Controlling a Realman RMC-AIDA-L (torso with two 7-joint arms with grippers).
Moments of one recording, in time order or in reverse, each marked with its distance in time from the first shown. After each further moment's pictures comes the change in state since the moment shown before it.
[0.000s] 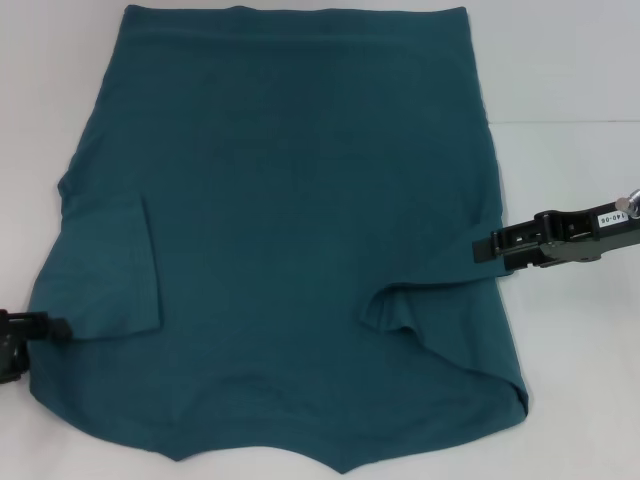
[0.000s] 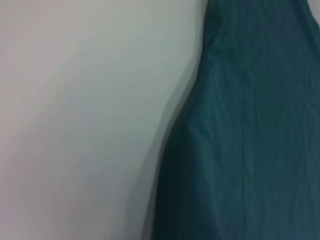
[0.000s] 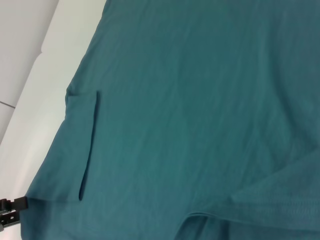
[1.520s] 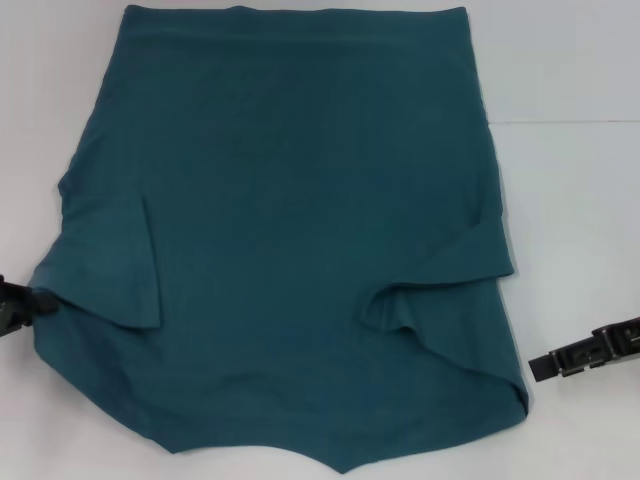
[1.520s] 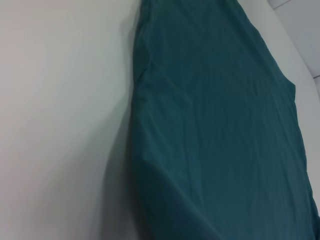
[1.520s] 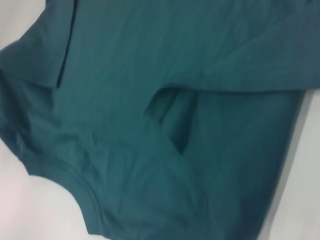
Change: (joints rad) left arm -0.023 0.027 -0.009 0.004 -0.076 0.042 0.115; right arm -0.100 -0.022 -0.033 0.003 -0.101 -0.147 -0.177
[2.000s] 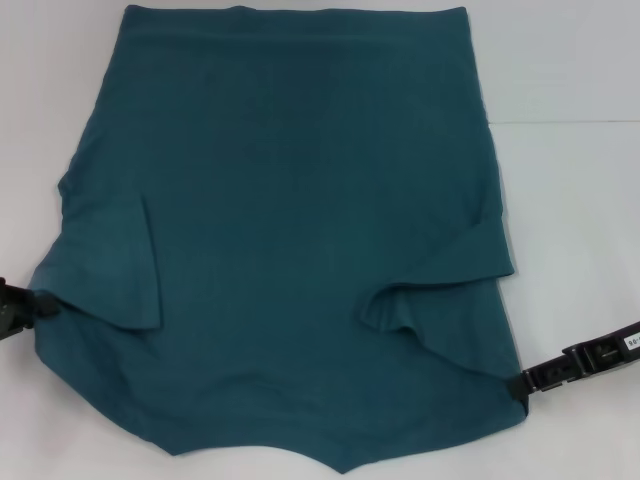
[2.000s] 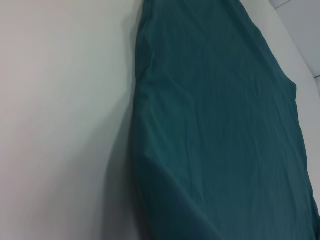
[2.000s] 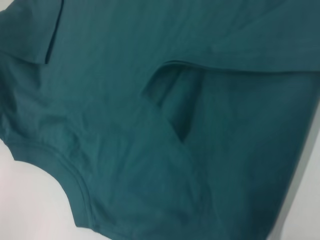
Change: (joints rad) left arm 0.003 -0.004 0.000 -0.002 0.000 -0.002 0.002; right arm 0.013 0.054 -0.022 -0.001 -0.054 0.054 -0.003
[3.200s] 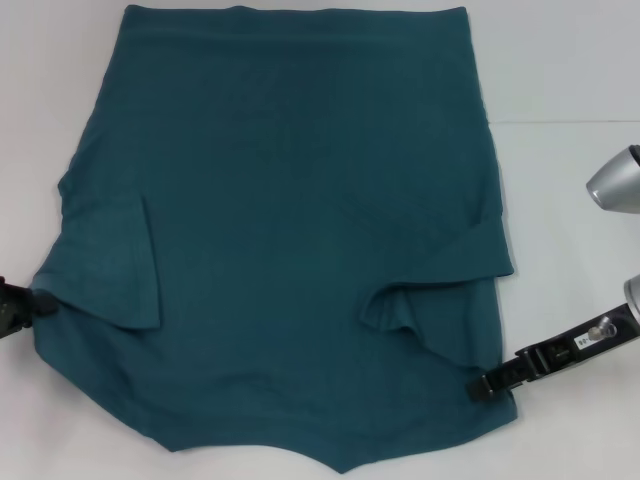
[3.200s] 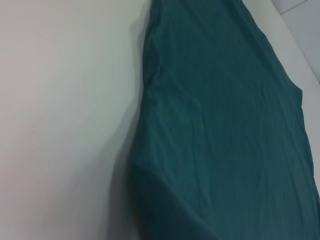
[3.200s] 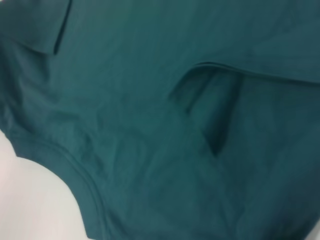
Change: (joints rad) left arm -0.001 -0.001 0.000 -0.012 0.000 -0.030 0.000; right arm 0.050 0.050 -0.074 0.010 0.001 0.056 0.039
